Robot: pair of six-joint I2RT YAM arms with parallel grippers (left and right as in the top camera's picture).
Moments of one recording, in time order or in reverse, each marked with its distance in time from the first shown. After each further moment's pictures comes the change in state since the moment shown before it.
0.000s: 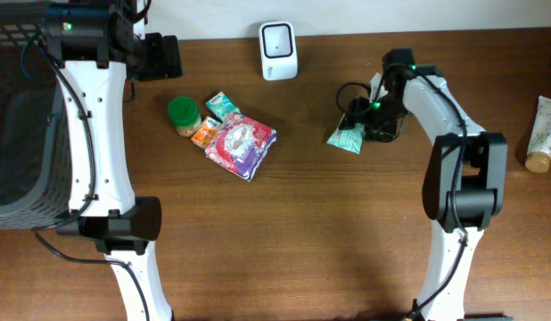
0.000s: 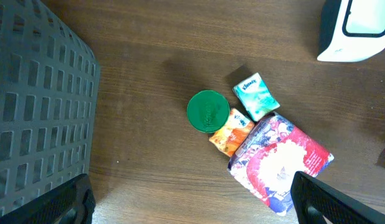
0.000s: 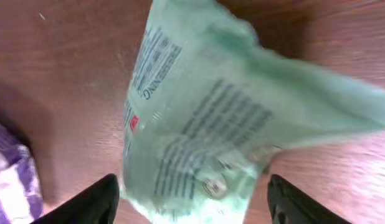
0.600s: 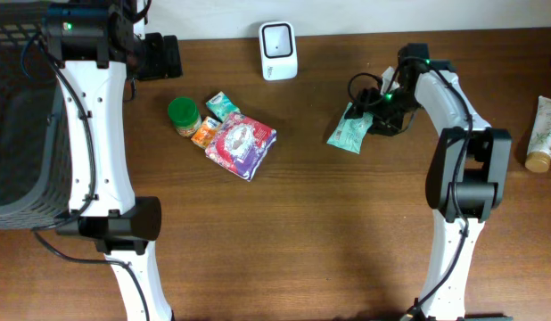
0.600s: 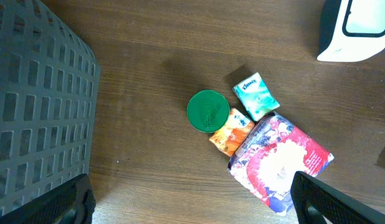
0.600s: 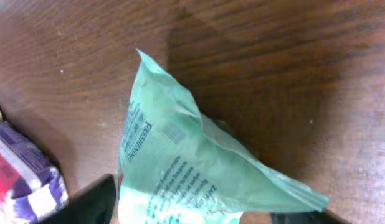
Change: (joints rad) left arm 0.000 0.000 0.000 0.000 0.000 0.000; right arm -0.053 0.097 0.095 0.024 -0.099 0.030
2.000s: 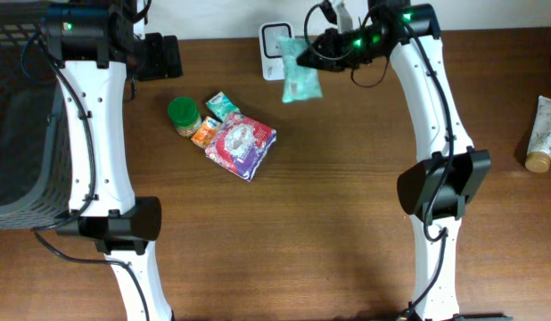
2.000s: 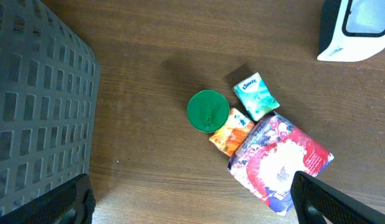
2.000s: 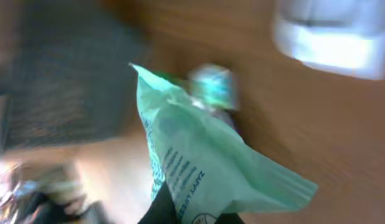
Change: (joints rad) left arm 0.000 0.000 0.000 0.000 0.000 0.000; right arm 0.191 0.017 0.643 -0.269 -0.246 -0.203
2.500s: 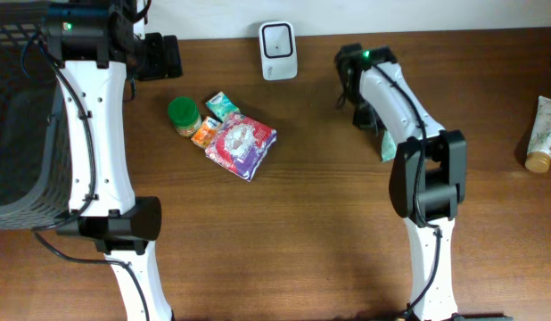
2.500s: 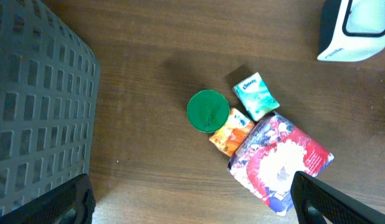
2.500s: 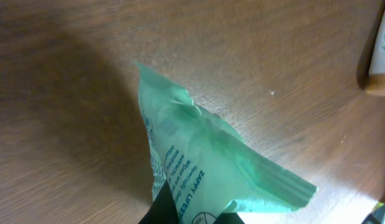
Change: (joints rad) left arm 0.000 0.000 0.000 -0.001 0.000 0.000; right arm 0.064 0.002 -0.490 -0.094 1.320 0.436
